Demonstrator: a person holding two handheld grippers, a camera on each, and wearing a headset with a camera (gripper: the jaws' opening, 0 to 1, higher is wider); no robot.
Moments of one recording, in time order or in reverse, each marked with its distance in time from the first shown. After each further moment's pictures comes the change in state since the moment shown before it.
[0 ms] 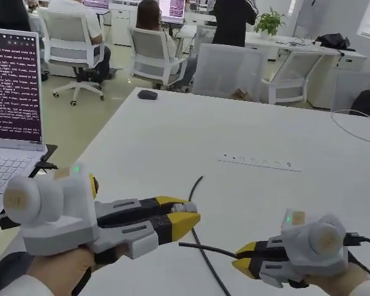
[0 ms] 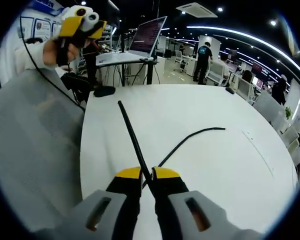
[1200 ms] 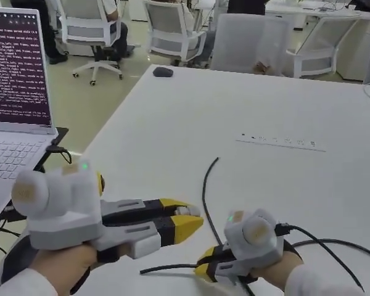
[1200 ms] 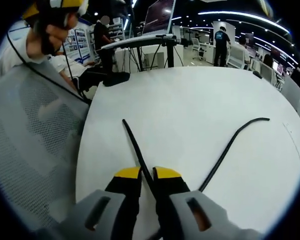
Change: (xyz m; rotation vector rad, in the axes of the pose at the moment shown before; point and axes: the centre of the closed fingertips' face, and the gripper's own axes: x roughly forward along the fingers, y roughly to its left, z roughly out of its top) left arm 0.004 0.019 -0.036 -0.065 0.134 0.048; right arm 0.091 0.039 -0.016 0.075 0.062 0.208
